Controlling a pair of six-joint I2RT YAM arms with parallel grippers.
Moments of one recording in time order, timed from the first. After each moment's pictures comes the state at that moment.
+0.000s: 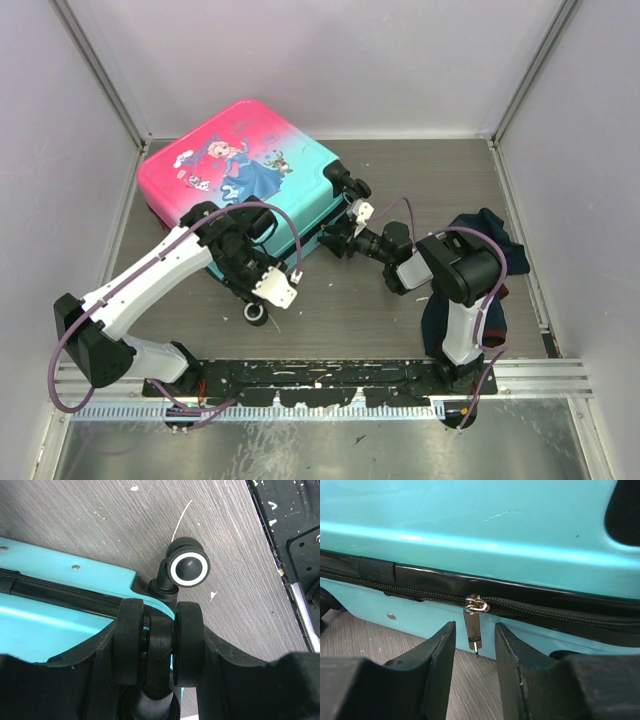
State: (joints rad) left arm -0.73 1.36 1.35 -1.40 0.29 1.40; right arm 0.47 1.90 0.57 1.37 -0.62 0.06
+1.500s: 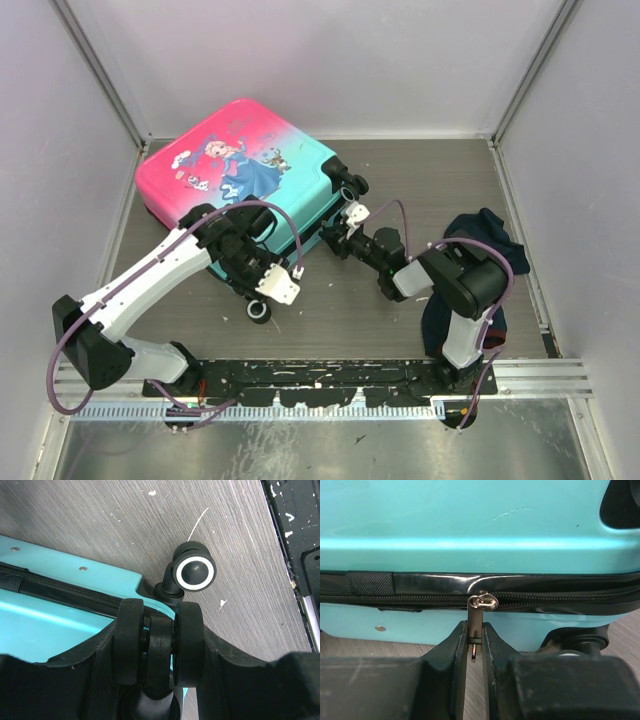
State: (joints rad) left arm -0.72 1.34 1.32 -1.32 0.30 1.36; right arm 0.58 1.83 0.55 1.27 -0.29 0.00
